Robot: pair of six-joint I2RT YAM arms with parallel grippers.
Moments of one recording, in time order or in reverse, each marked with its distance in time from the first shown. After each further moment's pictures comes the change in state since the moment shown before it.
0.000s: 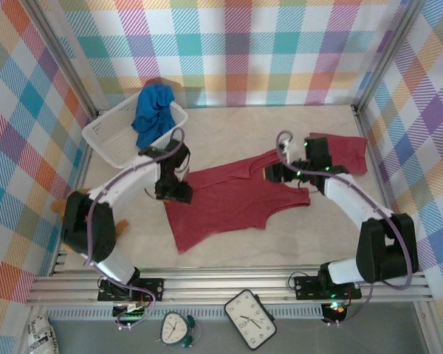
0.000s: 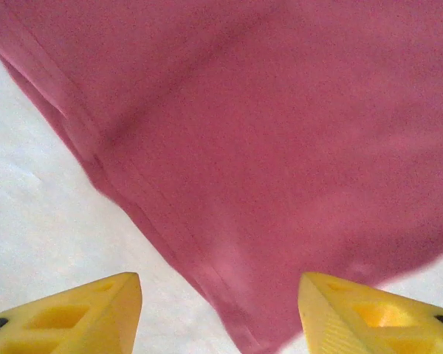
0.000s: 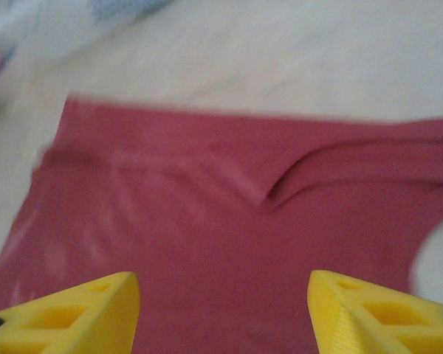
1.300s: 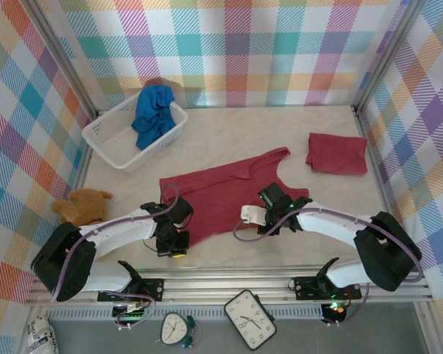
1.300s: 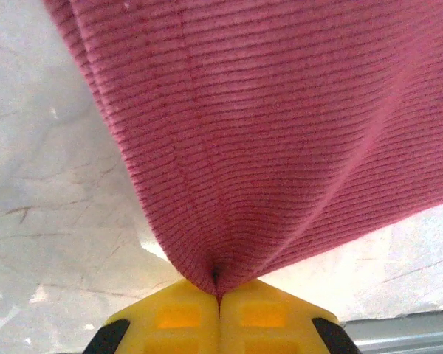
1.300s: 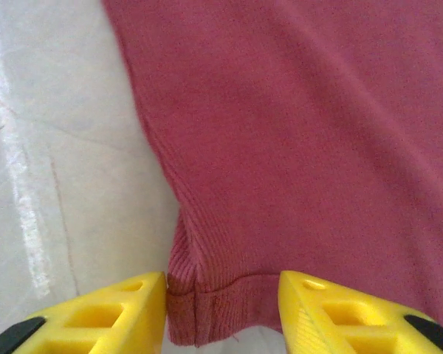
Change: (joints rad) left arm -0.243 -0.272 -0.577 0.272 0.148 -0.541; right arm 0.471 -0.021 -0.249 -0.089 0.498 -0.679
